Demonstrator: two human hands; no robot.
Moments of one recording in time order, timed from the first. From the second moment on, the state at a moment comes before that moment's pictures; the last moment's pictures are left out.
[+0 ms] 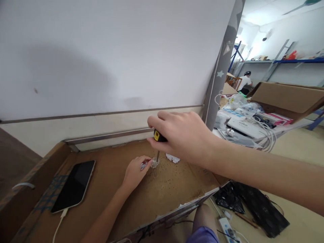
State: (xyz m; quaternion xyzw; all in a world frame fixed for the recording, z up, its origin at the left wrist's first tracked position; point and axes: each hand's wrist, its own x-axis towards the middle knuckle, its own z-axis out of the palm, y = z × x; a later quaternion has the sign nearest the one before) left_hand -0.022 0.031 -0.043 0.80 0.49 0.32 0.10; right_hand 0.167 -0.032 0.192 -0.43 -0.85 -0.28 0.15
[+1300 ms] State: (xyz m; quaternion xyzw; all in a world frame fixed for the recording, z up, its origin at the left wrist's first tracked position) left_hand -0.049 0.011 -0.045 0.78 0.56 0.28 0.07; right_hand 0.180 -0.057 -0.052 -0.69 -0.66 0.09 0.30
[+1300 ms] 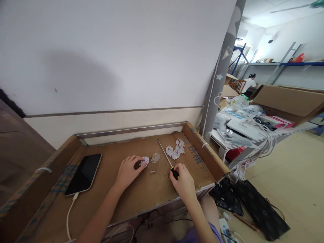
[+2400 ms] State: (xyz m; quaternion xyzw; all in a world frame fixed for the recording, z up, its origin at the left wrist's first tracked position) left_hand -0.031 -0.002 -0.054 0.86 0.42 0.28 0.04; right_hand 0.185 -0.054 -0.061 -0.65 -0.70 0.07 0.31
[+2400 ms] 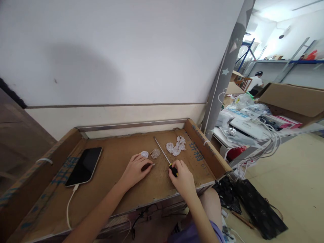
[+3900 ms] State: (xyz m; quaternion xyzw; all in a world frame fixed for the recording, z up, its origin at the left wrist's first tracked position) left_hand -0.021 0.021 -0.047 0.90 0.35 0.24 0.07; right_hand 0.182 -0.054 -0.054 -0.65 -0.68 0.07 0.31
